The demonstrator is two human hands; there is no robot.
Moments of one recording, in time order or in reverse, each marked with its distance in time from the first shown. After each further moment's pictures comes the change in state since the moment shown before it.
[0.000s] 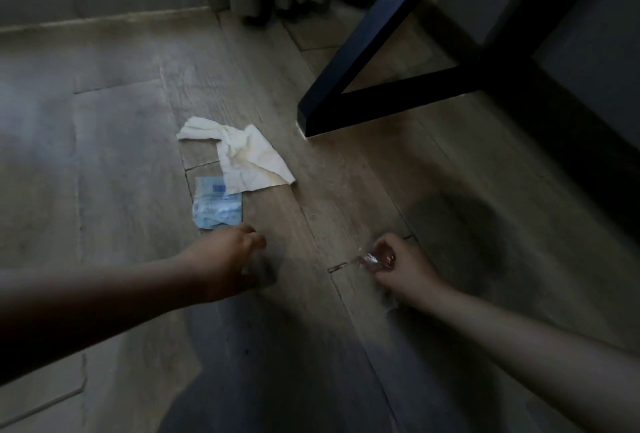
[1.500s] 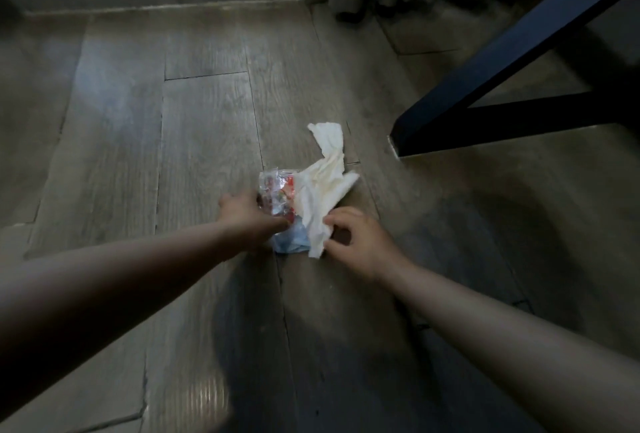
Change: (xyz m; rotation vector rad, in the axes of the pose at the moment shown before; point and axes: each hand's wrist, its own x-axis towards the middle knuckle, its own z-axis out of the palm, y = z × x) left_hand 0.038 -0.107 -0.004 -0.873 0.307 -0.846; right_hand 0.099 -0.155 0.098 -0.109 -0.158 -0.513
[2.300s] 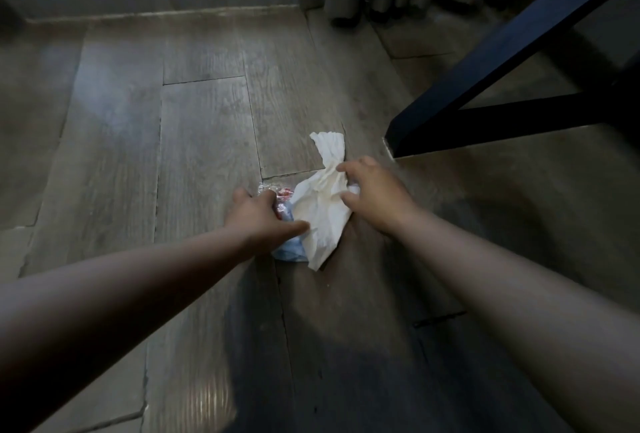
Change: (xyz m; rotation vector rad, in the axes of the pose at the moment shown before) left_hand 0.000 0.004 0.012 0.370 0.033 0.188; right_hand 0.044 0.005 -0.046 -0.248 0.093 0.051
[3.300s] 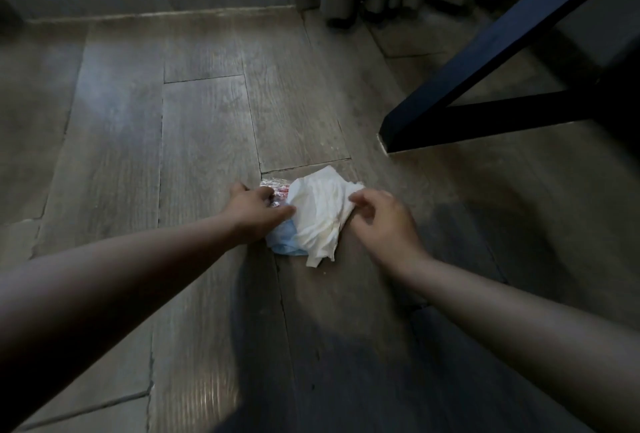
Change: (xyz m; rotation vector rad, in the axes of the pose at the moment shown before) left_hand -0.009 -0.004 -0.013 -0.104 -0.086 -0.017; right_hand -0.074 -0.011 0.009 0.272 0.166 0.152
